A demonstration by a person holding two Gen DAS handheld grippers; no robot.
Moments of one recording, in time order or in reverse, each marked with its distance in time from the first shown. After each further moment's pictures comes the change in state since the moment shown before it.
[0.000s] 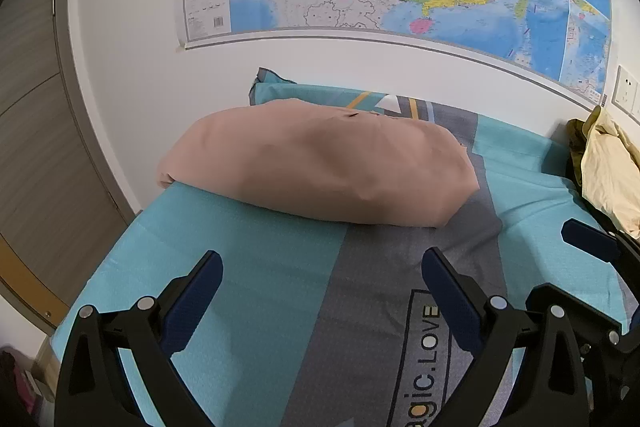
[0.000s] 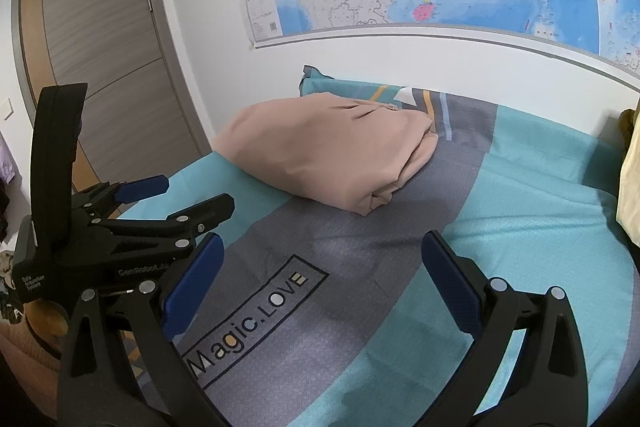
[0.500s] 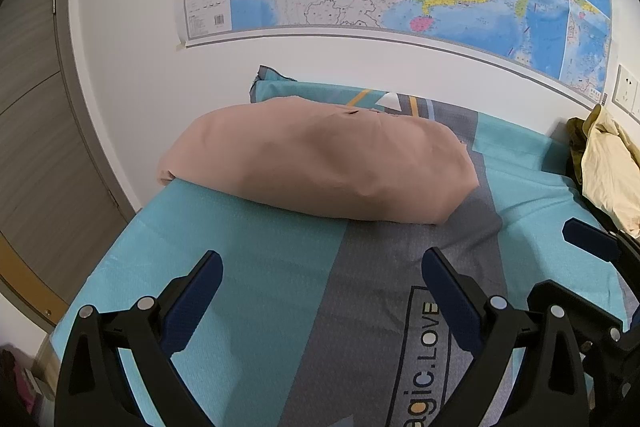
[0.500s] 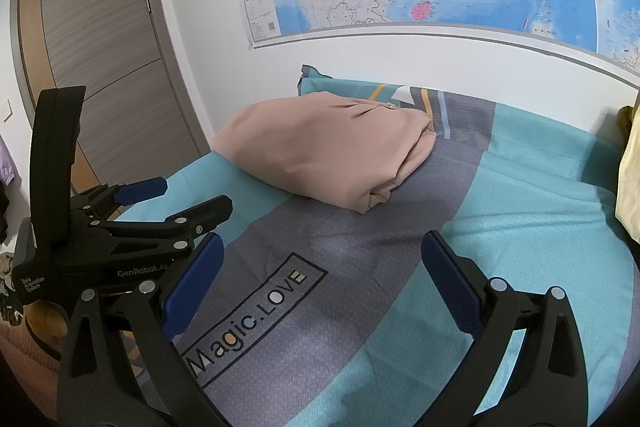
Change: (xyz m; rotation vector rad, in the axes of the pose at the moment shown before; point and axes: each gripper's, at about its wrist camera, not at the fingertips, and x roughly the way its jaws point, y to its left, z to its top) left arm -0.001 0.000 -0.001 -0.002 0.008 0.003; right arm -0.001 0.000 -0.002 0.001 -0.004 -0.005
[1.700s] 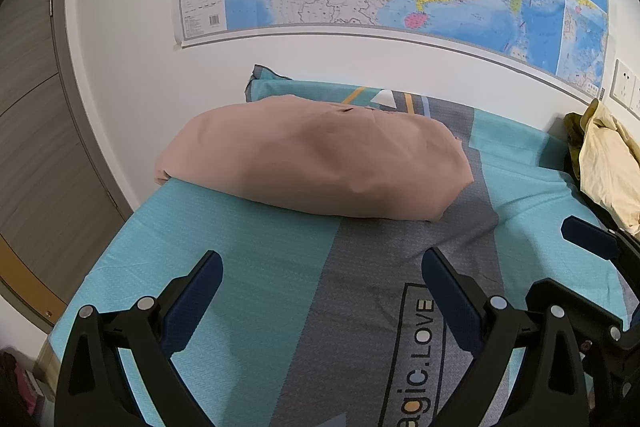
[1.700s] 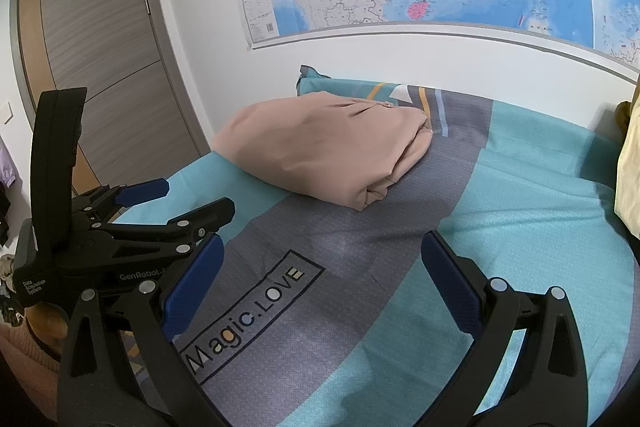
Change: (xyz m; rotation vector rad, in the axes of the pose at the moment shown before) left arm 0.000 -0.004 -0.002 0.010 0.007 -0.003; right arm -0.003 -0.003 -0.005 0.012 -0.005 -0.002
